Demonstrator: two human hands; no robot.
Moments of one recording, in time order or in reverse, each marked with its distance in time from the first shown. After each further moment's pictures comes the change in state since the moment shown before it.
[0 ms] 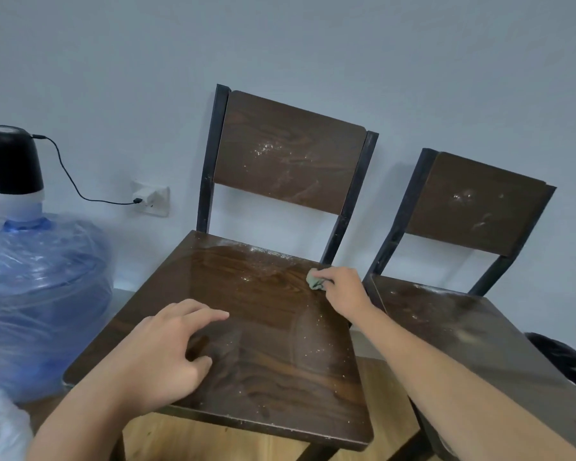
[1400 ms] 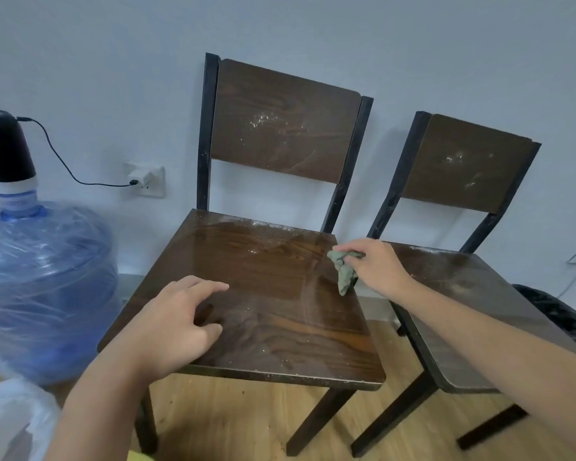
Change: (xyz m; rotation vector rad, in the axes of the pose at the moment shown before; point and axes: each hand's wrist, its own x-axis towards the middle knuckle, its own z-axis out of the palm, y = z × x) left_hand -0.012 -0.014 -0.009 -0.119 -0.050 -0.069; right_hand -0.073 -0.029 -0.052 0.139 0.007 0.030
